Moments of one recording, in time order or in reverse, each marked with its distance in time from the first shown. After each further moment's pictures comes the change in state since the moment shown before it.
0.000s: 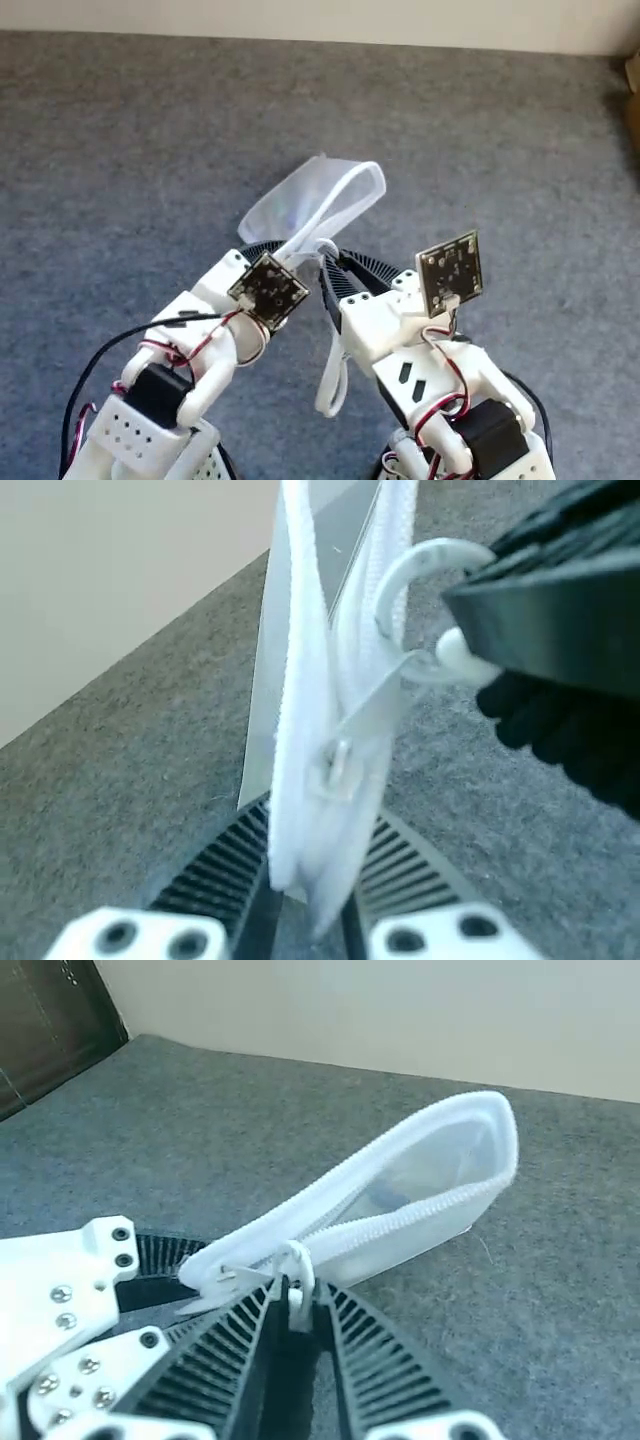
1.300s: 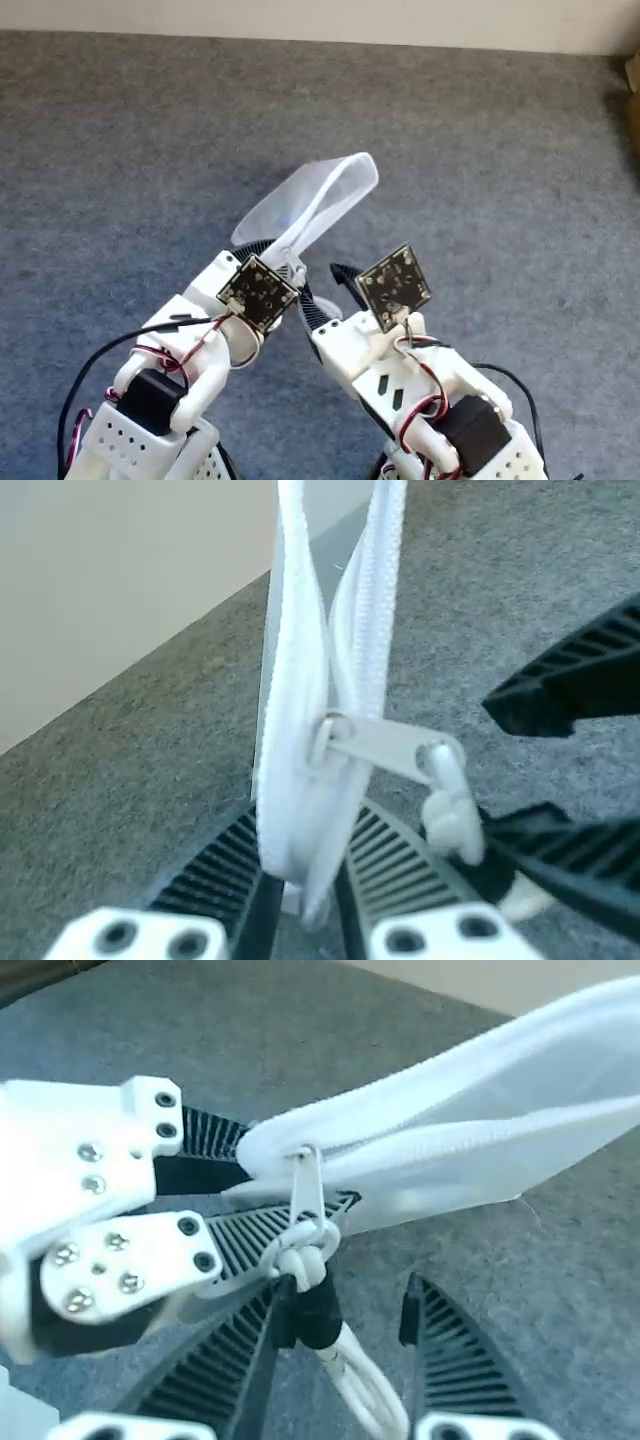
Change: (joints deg) left arm -0.3 -3.6 0.0 2.0 0.8; right arm -9.3 0.4 6.5 0.2 6.0
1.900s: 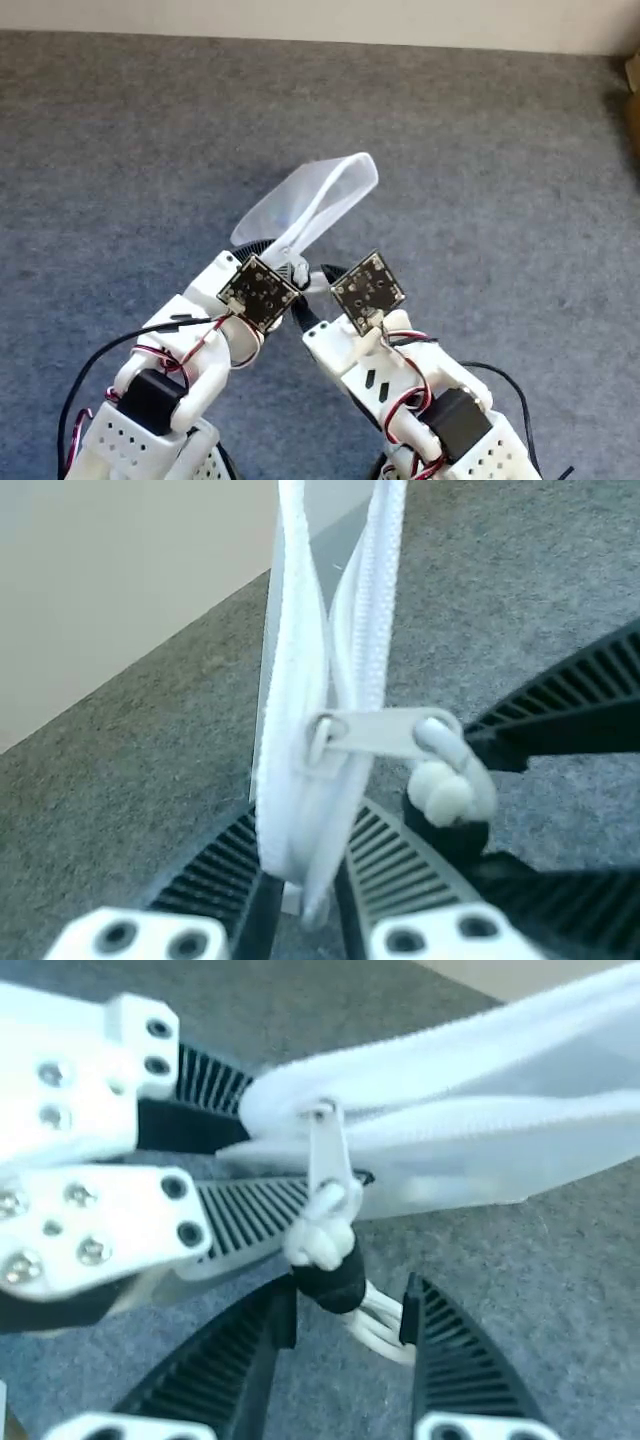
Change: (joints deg) left arm 0.1 0.0 0.0 0.0 0.0; right arm -0.4 0.5 5.8 -6.3 6.2
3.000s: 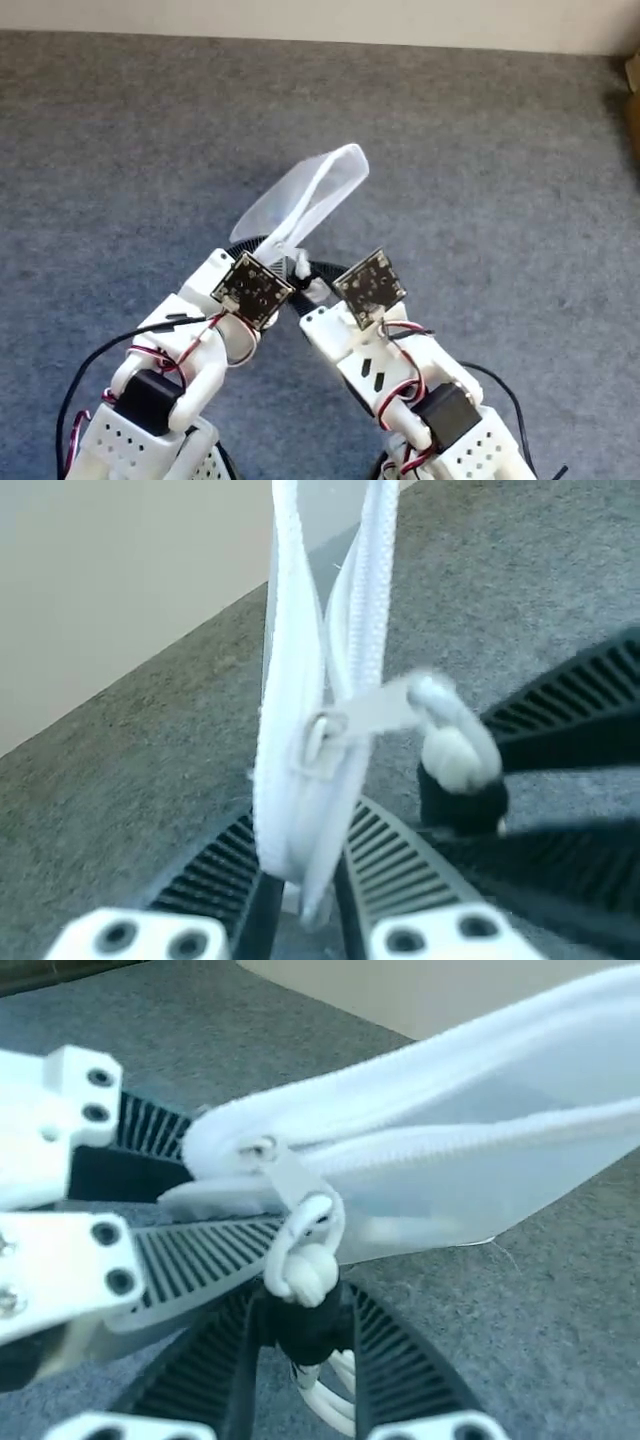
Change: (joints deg) left arm -0.4 -0.6 0.0 0.0 0.2; right arm 3.5 0.1 5.1 -11.1 0.4
